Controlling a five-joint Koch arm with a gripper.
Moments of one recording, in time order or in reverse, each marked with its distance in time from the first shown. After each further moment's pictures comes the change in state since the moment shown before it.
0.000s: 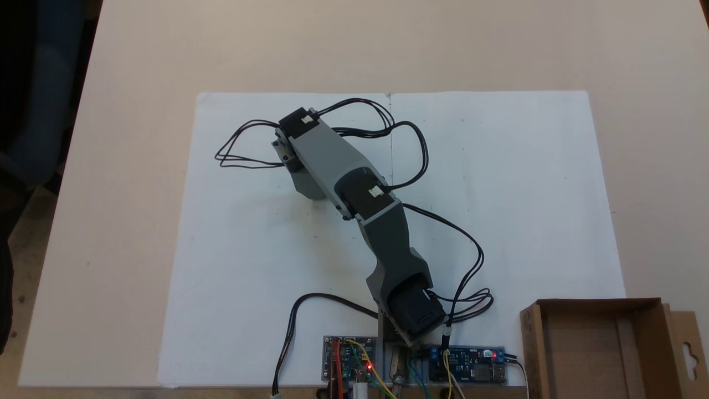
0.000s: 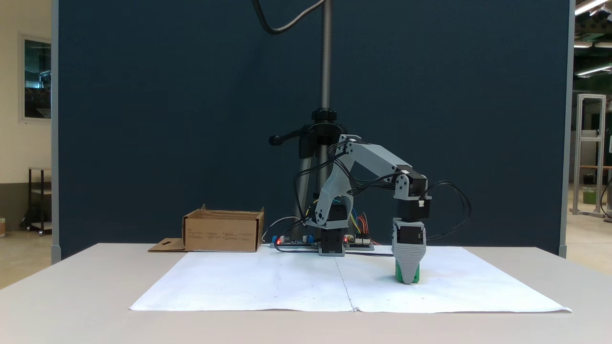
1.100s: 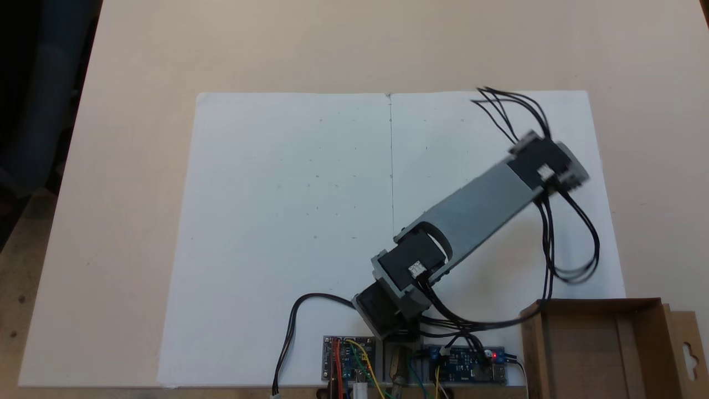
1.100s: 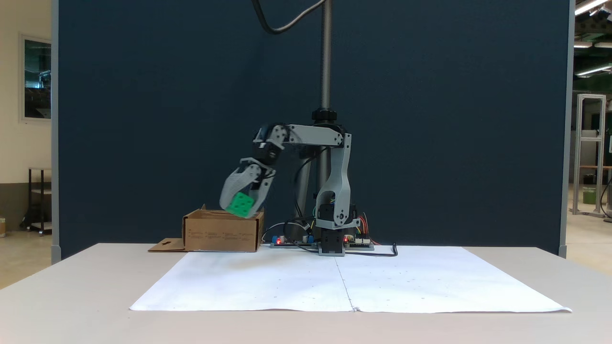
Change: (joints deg) arm 90.4 28.2 1.3 -3.0 -34.2
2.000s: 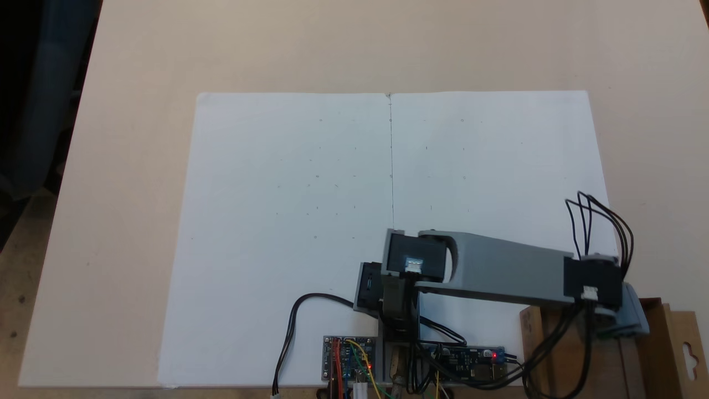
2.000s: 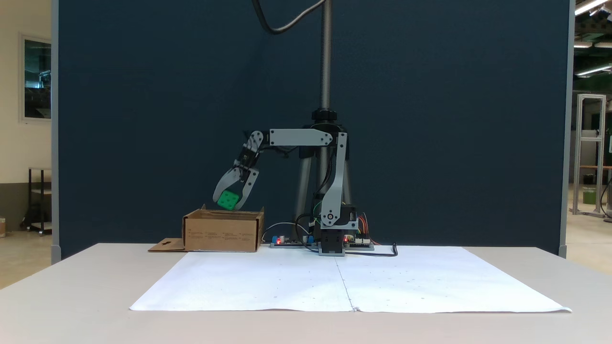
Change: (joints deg) arm 43.2 -3.3 0.0 -2.7 -24.8
